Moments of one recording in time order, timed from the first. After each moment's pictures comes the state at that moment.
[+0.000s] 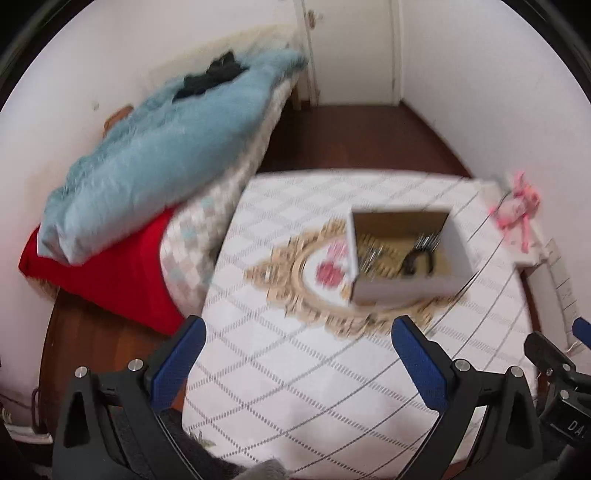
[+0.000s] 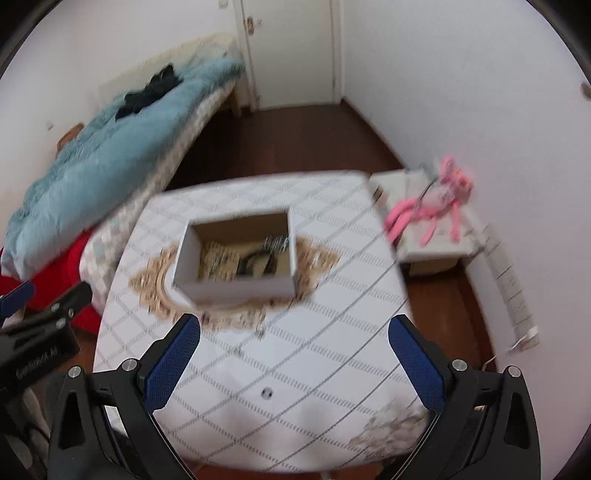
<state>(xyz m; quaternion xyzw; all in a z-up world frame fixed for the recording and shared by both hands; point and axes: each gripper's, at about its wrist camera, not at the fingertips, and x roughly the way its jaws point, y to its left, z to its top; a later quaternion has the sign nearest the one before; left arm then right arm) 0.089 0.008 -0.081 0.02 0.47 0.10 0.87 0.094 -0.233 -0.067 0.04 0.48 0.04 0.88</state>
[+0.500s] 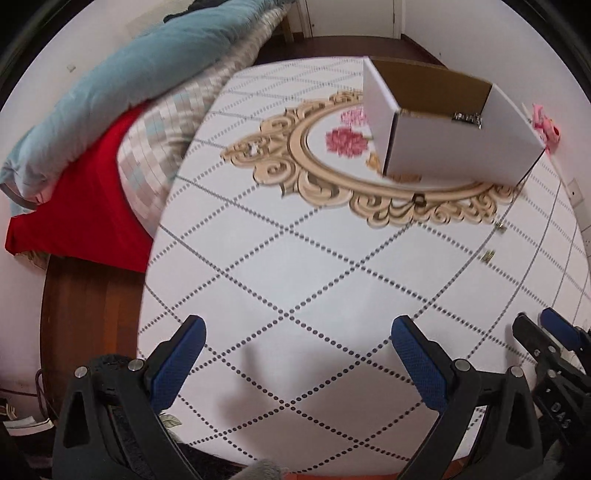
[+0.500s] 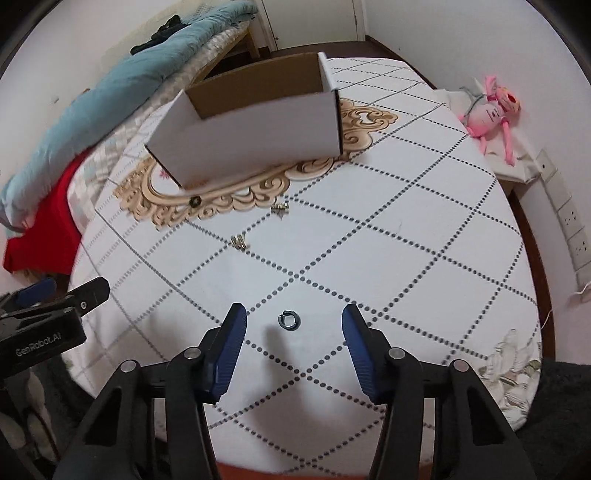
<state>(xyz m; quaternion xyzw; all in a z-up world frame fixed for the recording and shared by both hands) 0.072 0.026 -0.209 0.03 0.57 0.09 0.81 0.074 -0.200 -0.231 0.05 0.55 0.09 0.83</state>
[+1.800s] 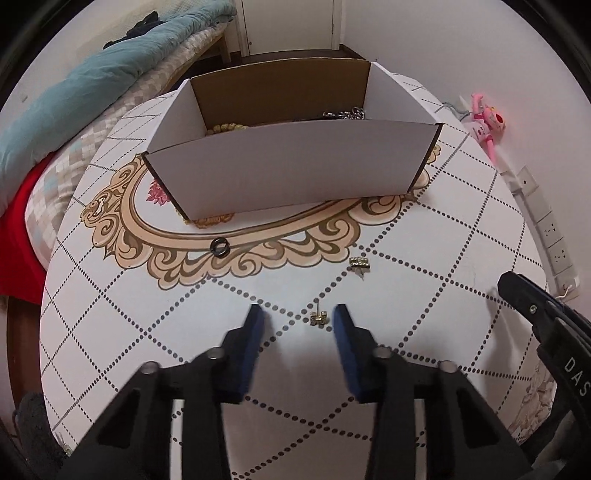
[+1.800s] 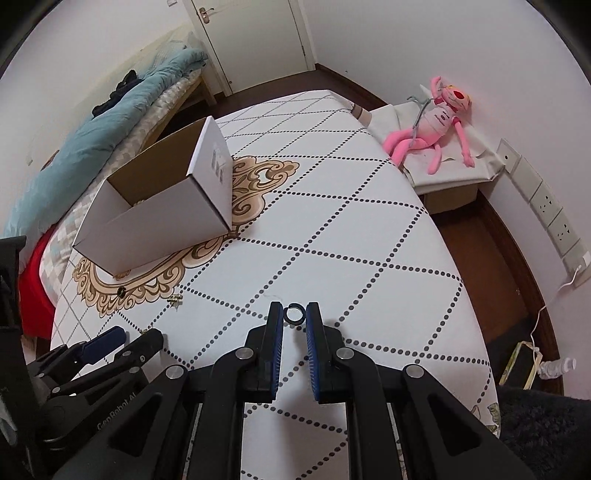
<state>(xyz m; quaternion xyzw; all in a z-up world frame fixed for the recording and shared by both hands) 0.120 -0.092 -0.230 0.02 0.54 -0.02 0.84 0.116 -0.293 -0.227 0.13 0.49 0.02 0.86</state>
